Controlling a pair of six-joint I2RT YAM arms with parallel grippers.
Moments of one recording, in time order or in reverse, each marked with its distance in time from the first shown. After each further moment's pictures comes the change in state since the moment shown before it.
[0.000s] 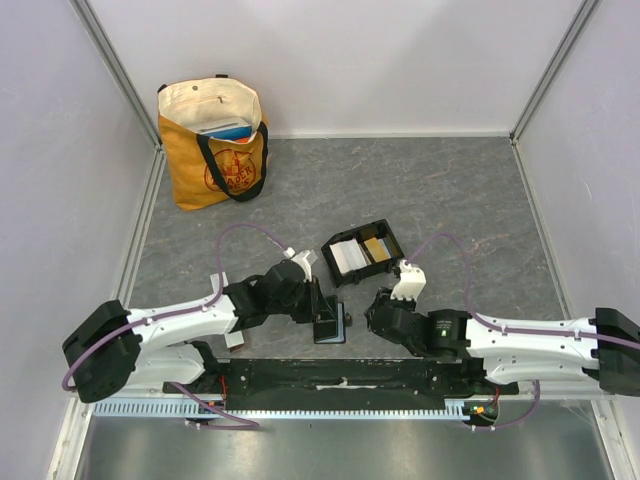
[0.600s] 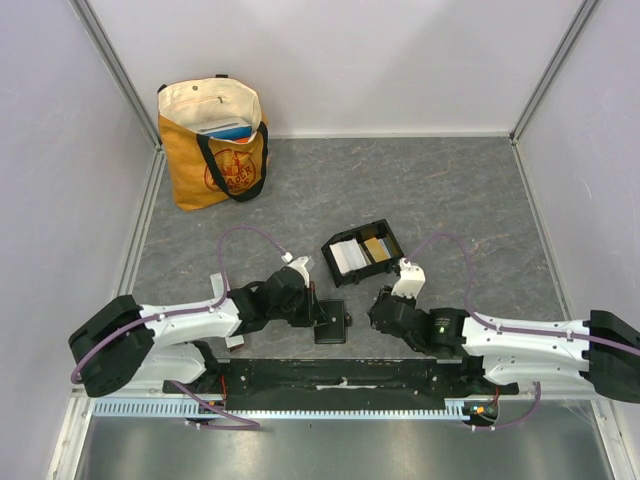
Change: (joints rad) left arm -0.003 0.022 -0.079 0.073 -0.085 0.066; right arm -0.072 -0.007 -0.069 0.082 -0.057 -0.057
